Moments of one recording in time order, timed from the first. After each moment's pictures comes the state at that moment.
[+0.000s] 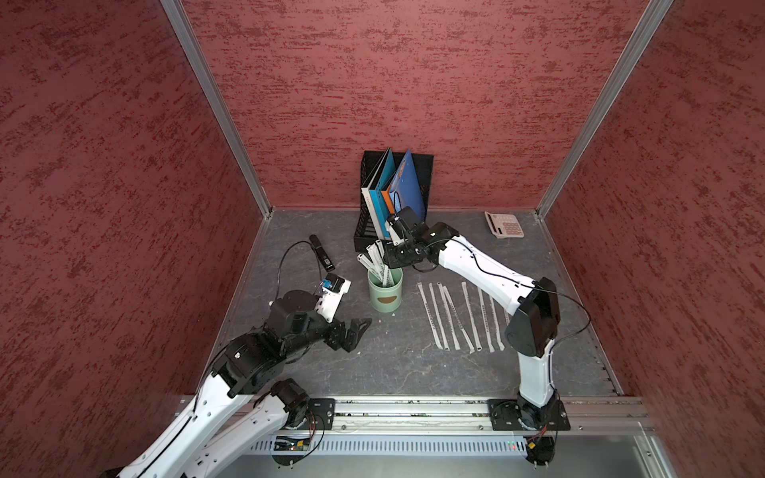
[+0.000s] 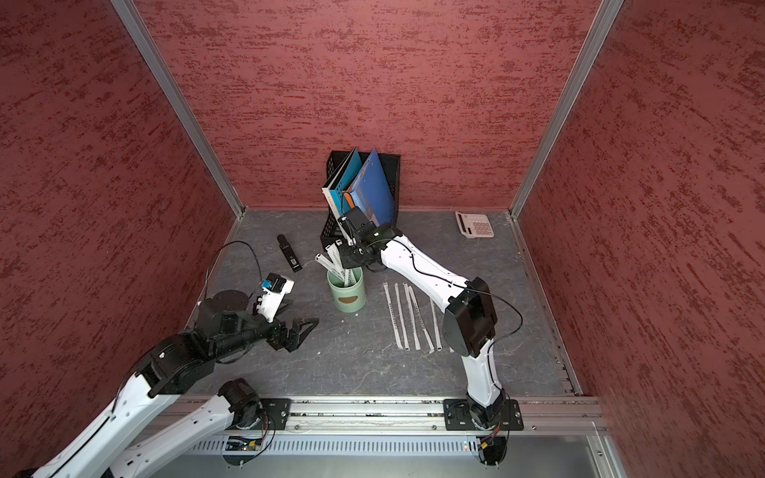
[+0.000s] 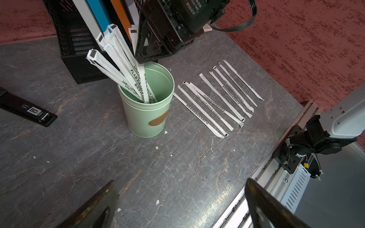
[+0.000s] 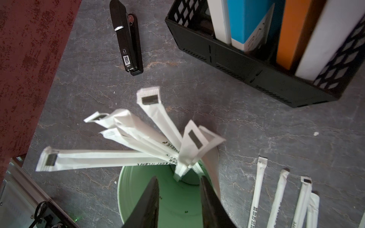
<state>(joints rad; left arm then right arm) -0.67 0.62 0.86 -0.82 0.10 -0.21 0.75 2.00 1.94 -0.88 -0.06 0.43</state>
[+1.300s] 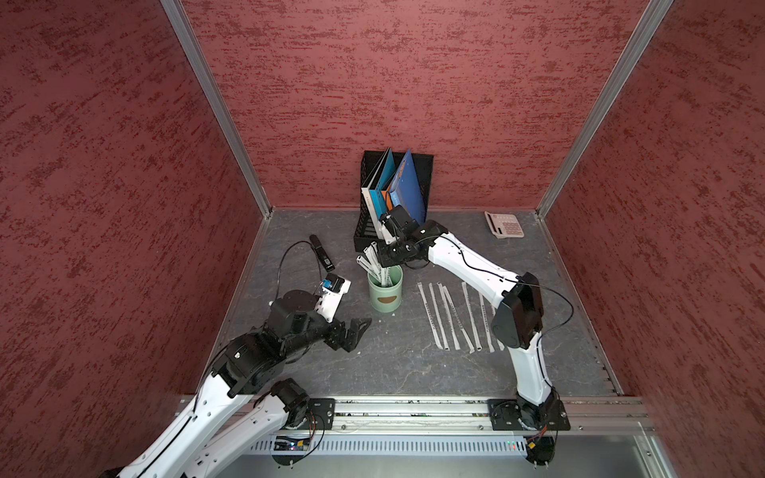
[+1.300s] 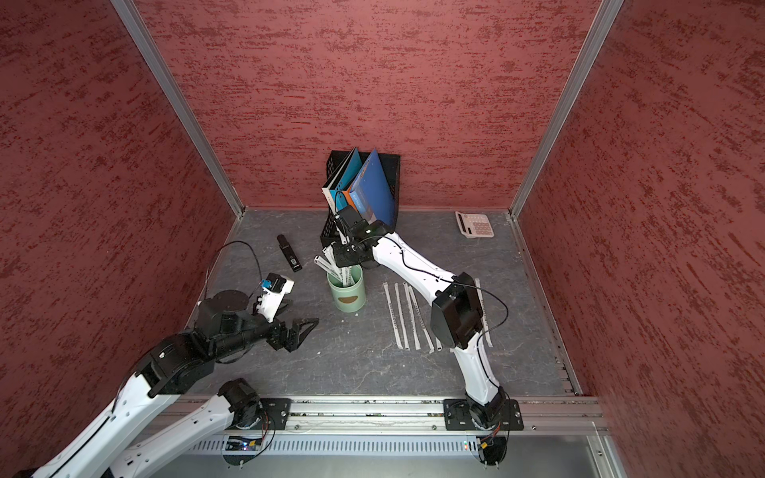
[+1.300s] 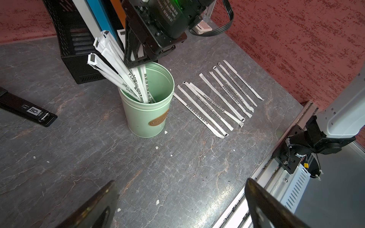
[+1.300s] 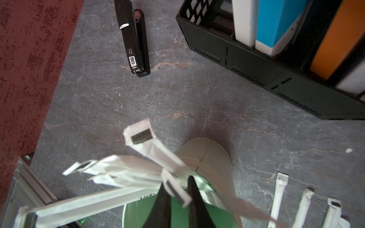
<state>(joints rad) -0.67 0.62 0.86 -0.82 0.10 -0.21 0.75 2.11 2.05 -0.90 -0.12 0.44</state>
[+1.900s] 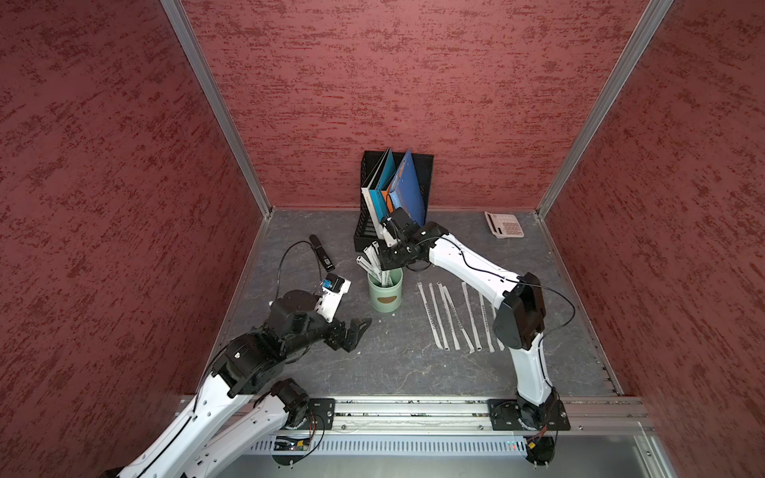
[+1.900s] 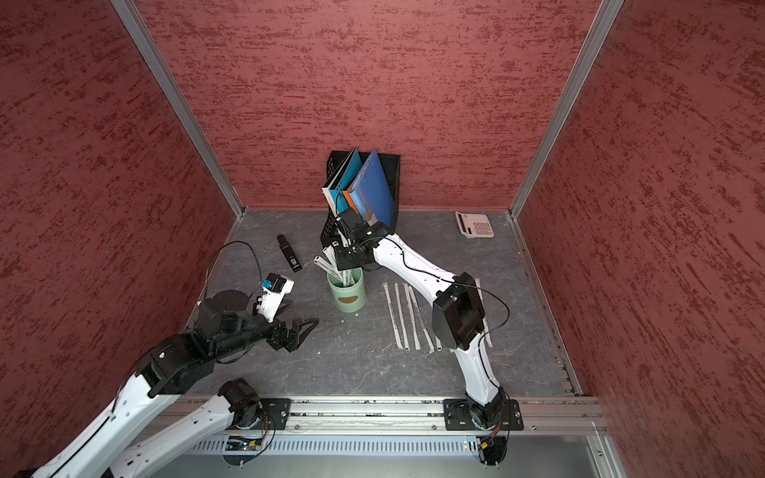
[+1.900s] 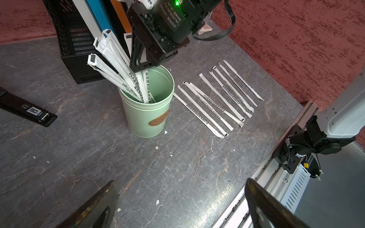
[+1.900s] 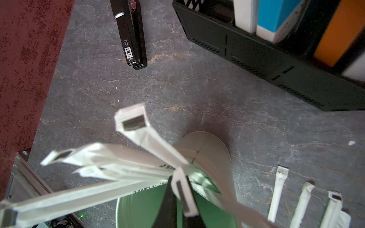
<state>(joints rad) -0.67 0.62 0.86 -0.82 0.10 -0.21 0.75 2.08 2.01 -0.91 -0.12 0.43</state>
